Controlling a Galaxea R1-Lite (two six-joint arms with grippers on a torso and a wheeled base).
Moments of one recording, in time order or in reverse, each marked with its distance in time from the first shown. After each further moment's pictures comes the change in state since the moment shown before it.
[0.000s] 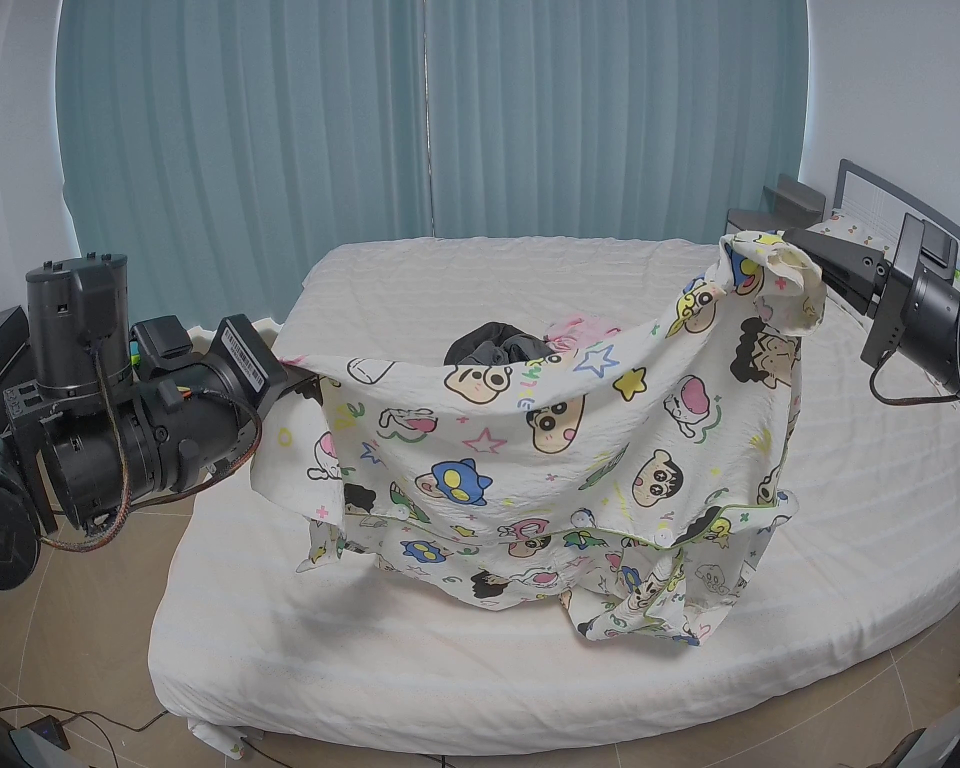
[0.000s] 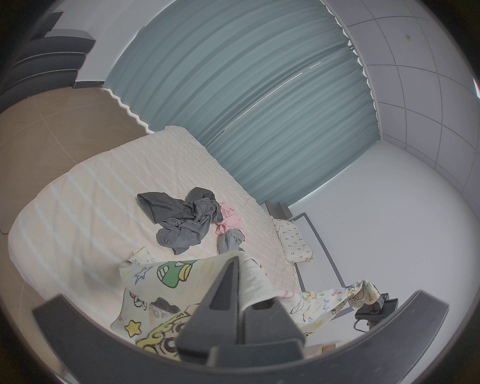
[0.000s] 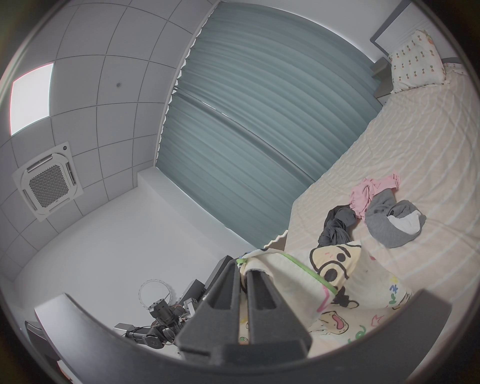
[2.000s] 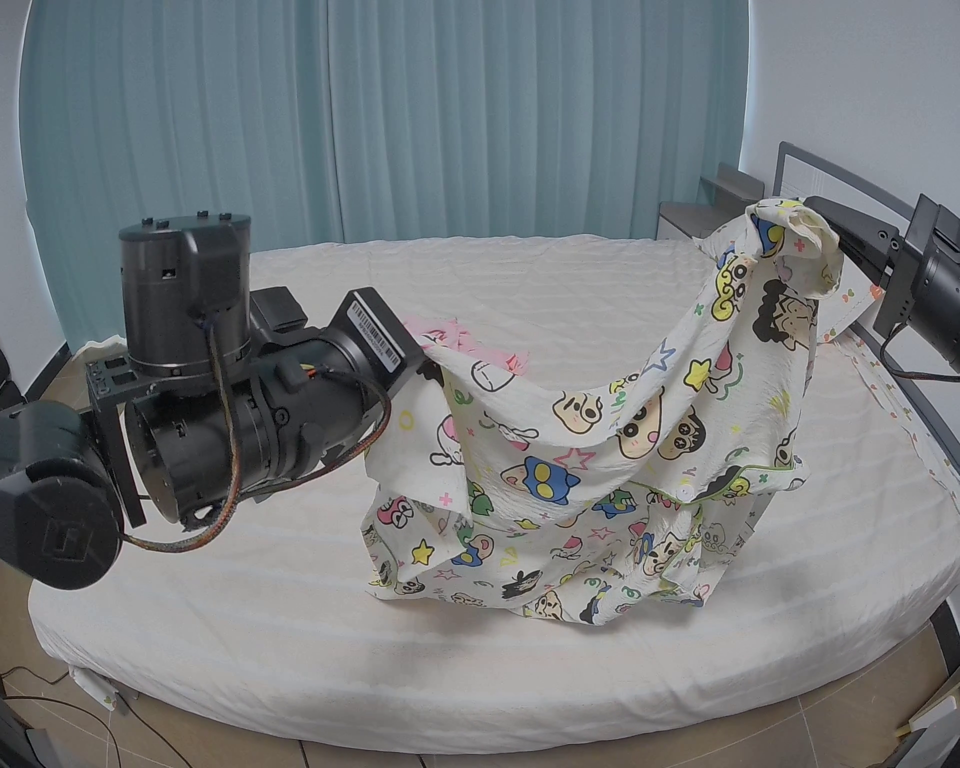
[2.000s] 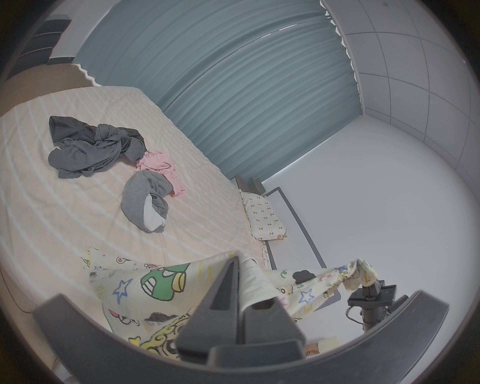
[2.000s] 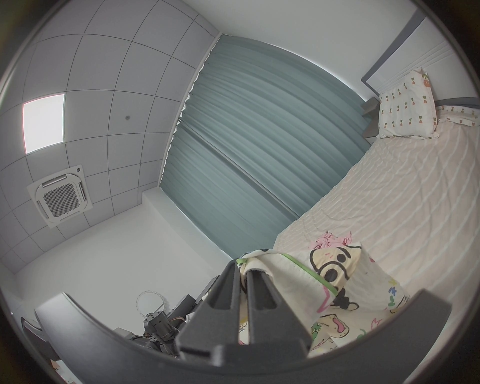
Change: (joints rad) left arm -0.185 0.166 -0.157 -0.049 0.067 -0.023; right arm -0.051 0.000 -0.008 -0.109 -0.027 -0.004
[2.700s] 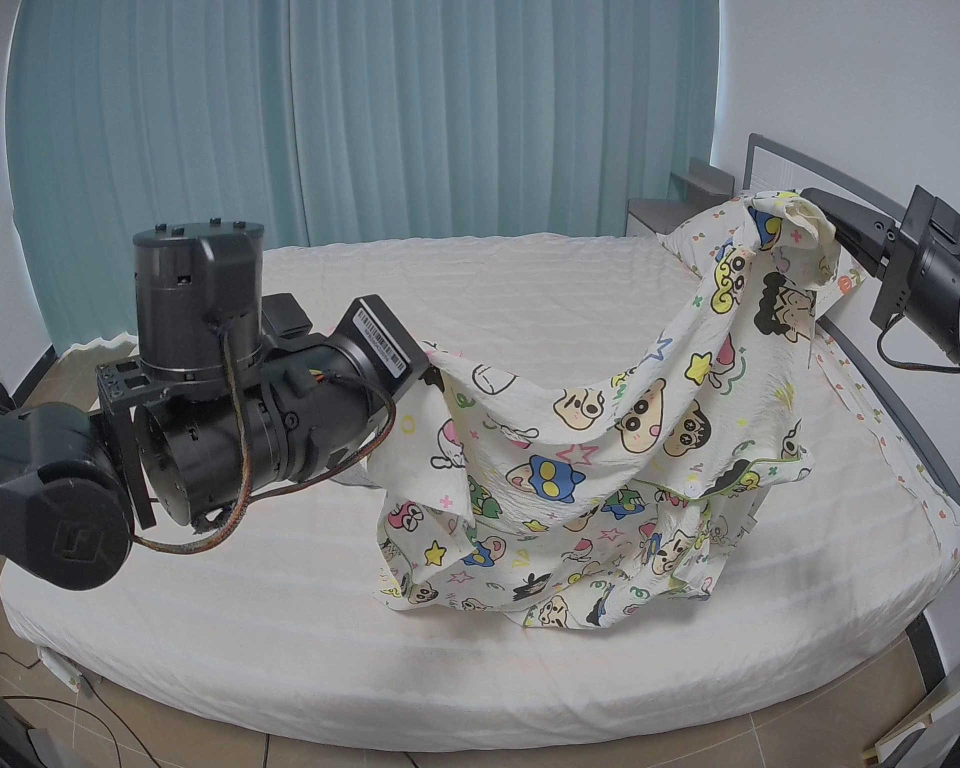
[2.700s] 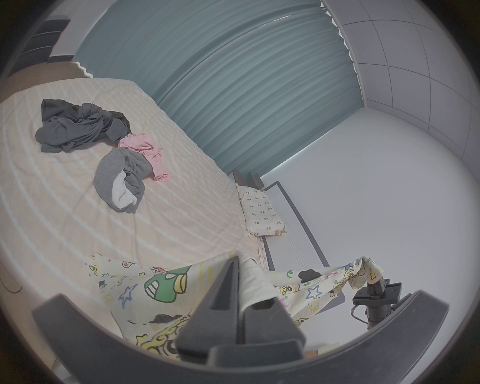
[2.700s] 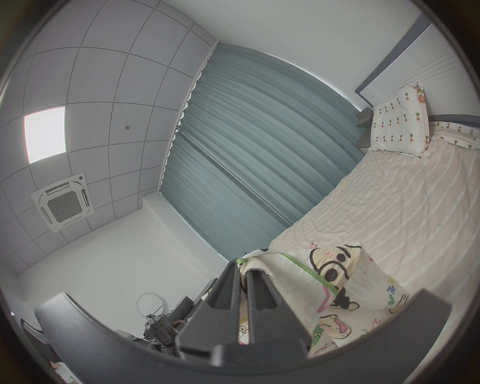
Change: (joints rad) left arm -0.002 0.010 0.000 0.002 0.029 0.000; right arm -0.015 0.023 -0.025 0.003 -0.001 0.000
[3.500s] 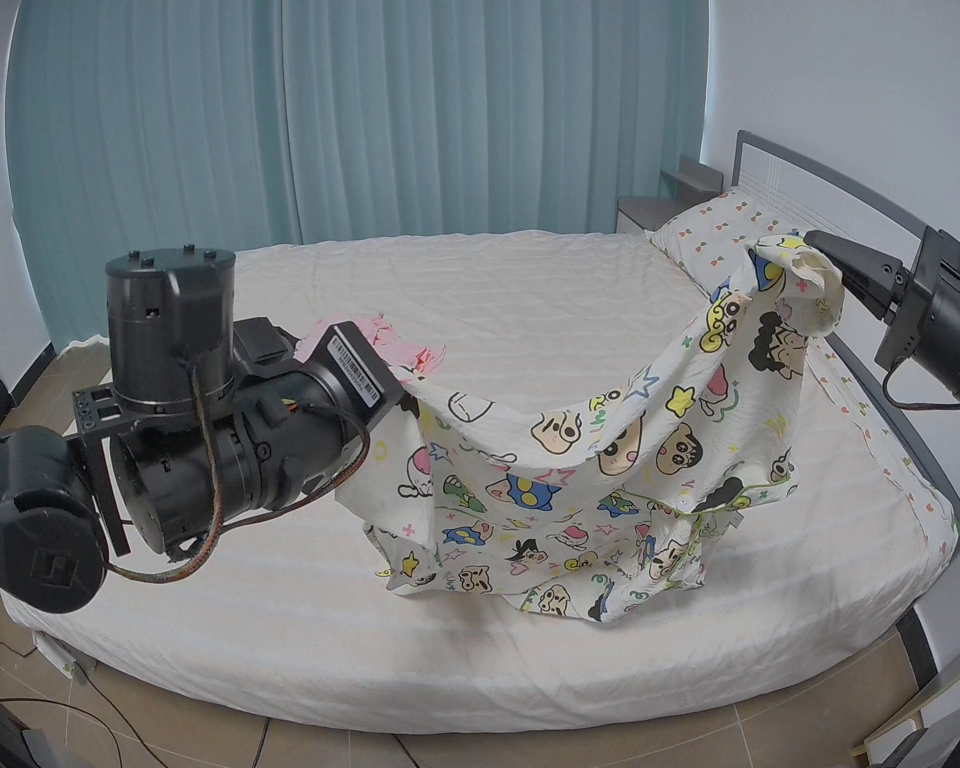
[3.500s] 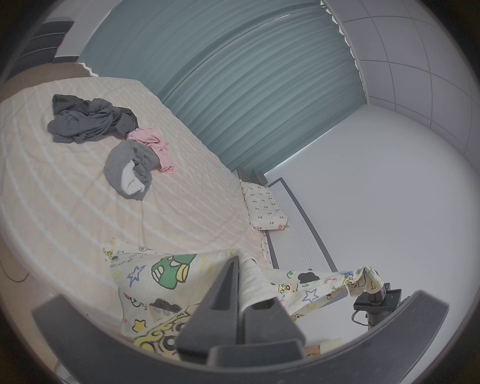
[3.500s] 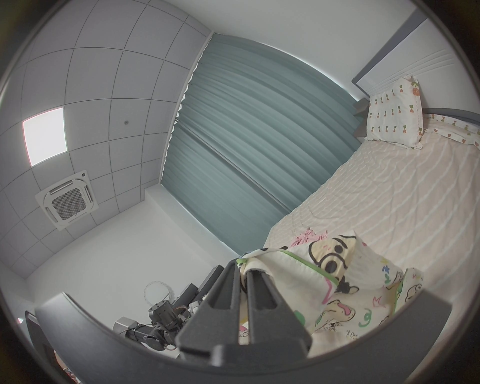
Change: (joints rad) left arm -0.001 -0.064 0.092 0.004 0.002 -0.003; right arm 0.002 -0.071 0.110 0.001 0.086 0.003
